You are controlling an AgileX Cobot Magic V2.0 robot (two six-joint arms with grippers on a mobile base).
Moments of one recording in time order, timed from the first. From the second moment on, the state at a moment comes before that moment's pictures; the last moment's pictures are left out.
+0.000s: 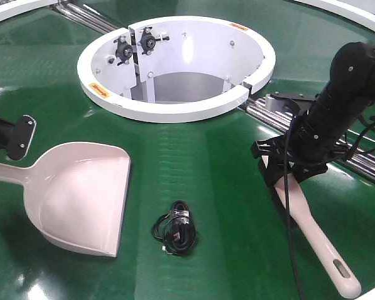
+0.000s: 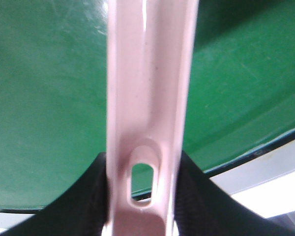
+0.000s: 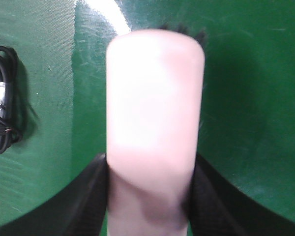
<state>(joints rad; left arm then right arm) -0.09 1.73 -1.37 0.43 1.23 1.29 0.17 1.78 -1.42 0.21 1.22 -0.06</state>
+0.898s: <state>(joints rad) -0.21 1.80 -1.38 0.35 1.23 1.22 0.17 1.78 -1.42 0.21 1.22 -0.06</state>
